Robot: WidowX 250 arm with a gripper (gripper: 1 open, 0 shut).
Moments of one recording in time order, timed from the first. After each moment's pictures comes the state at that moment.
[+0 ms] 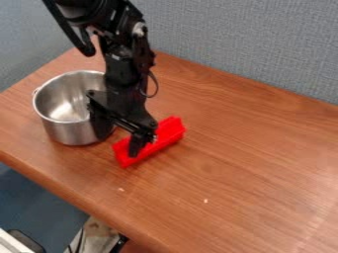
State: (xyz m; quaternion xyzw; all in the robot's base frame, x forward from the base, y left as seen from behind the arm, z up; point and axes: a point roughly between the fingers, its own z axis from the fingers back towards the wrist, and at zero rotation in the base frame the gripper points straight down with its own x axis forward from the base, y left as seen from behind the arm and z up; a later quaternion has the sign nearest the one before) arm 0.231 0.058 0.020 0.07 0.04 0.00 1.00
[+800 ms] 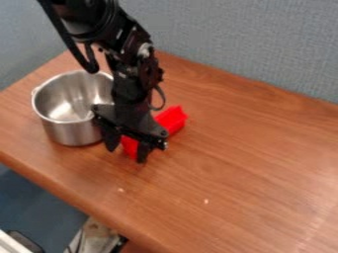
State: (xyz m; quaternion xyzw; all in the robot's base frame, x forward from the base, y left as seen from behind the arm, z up) arm 0.247 0.053 0.019 0.07 -0.03 0.10 0.99
